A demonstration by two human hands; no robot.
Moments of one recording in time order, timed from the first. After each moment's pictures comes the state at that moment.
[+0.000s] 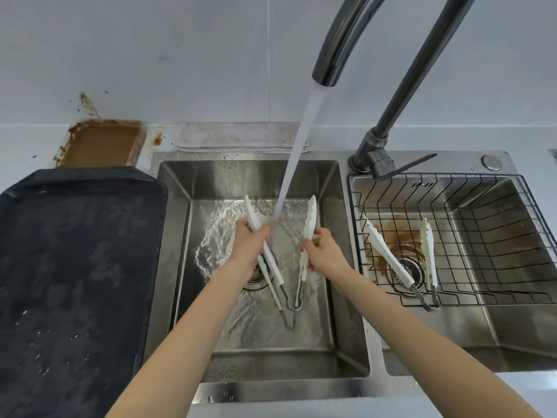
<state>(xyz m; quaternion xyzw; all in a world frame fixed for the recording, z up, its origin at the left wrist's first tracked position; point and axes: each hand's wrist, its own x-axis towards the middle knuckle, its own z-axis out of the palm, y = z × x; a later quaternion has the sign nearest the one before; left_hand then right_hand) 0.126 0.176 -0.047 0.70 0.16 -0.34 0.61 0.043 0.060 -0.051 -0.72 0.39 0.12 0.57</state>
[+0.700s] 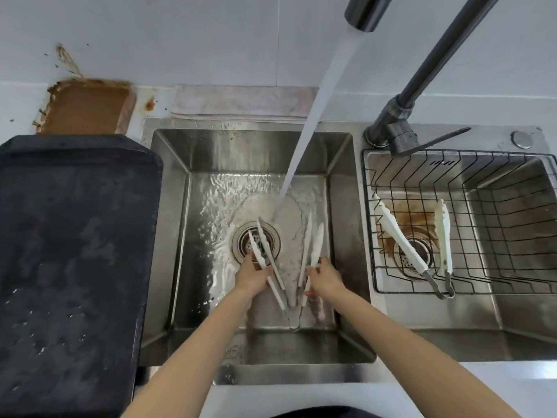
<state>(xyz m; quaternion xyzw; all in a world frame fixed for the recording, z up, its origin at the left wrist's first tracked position) 0.073 0.215 -0.129 0.75 0.20 -0.45 0.45 0.001 0.084 -0.126 -0.67 0.47 0.25 0.51</state>
